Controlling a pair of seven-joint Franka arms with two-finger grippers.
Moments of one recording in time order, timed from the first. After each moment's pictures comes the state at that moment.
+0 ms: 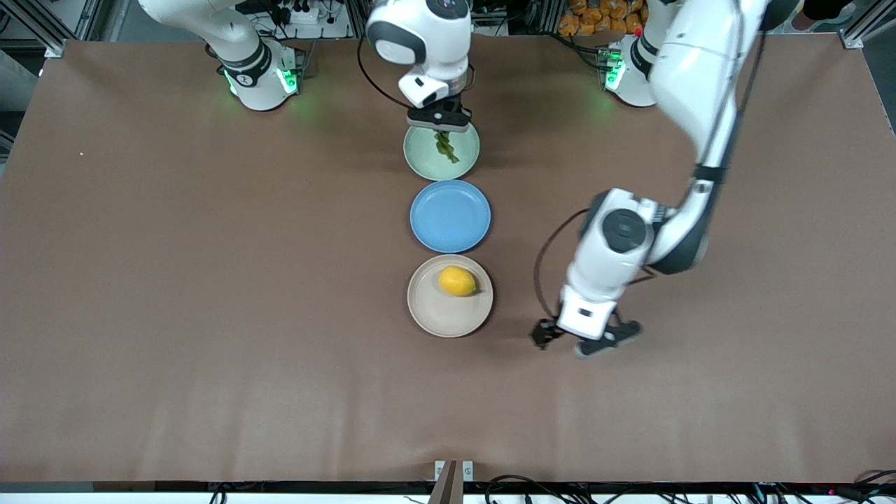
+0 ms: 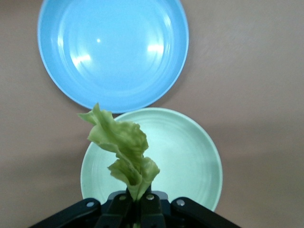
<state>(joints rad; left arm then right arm) -0.37 0.66 -0.03 -1.55 0.10 2.50 -0.83 0.48 0.32 0.67 -2.07 -0.32 2.25 1.48</state>
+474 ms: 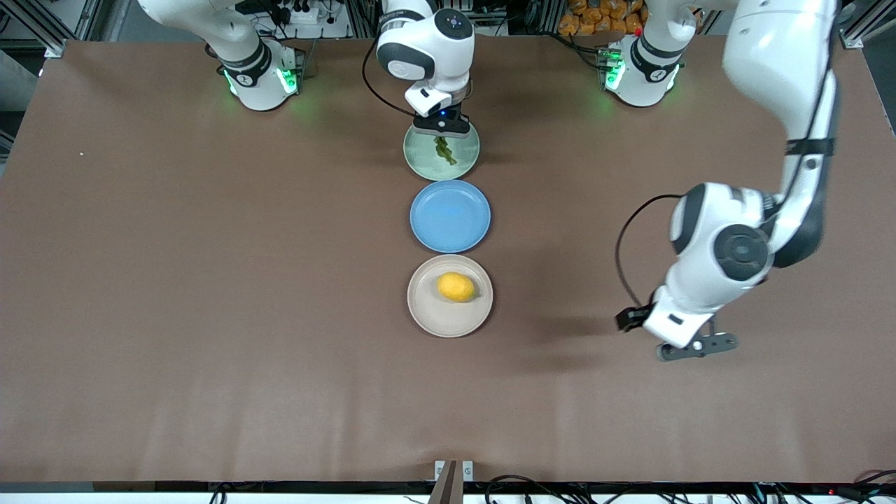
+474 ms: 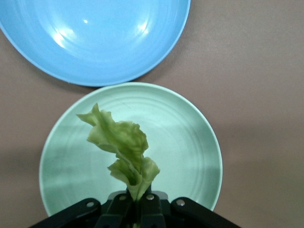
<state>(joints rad) -0.20 0.53 -0.04 -1.55 0.10 2.15 -0.41 0.51 0.40 0.67 -2.11 -0.41 2.29 1.53</state>
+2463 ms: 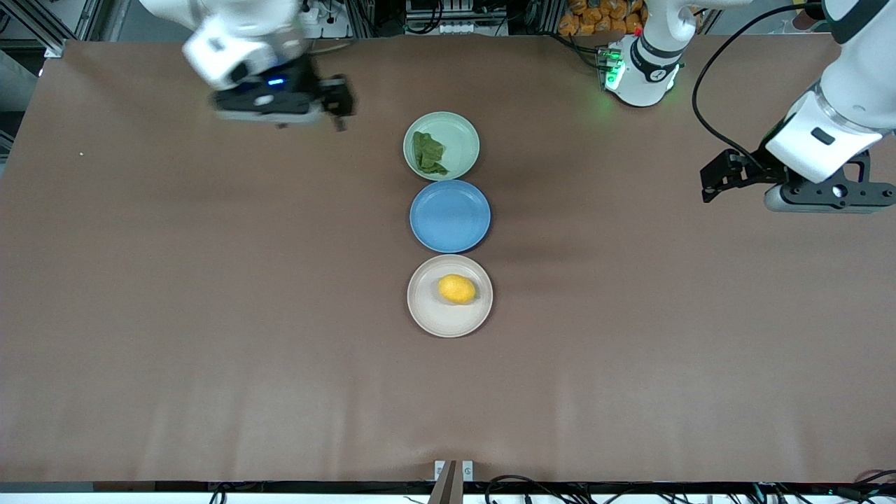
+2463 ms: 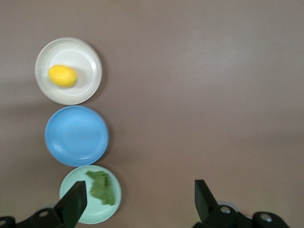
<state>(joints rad) -0.18 0.02 -0.02 -1.58 0.00 1.65 -0.15 0.24 -0.03 0.33 -1.59 0.00 1.55 0.64</state>
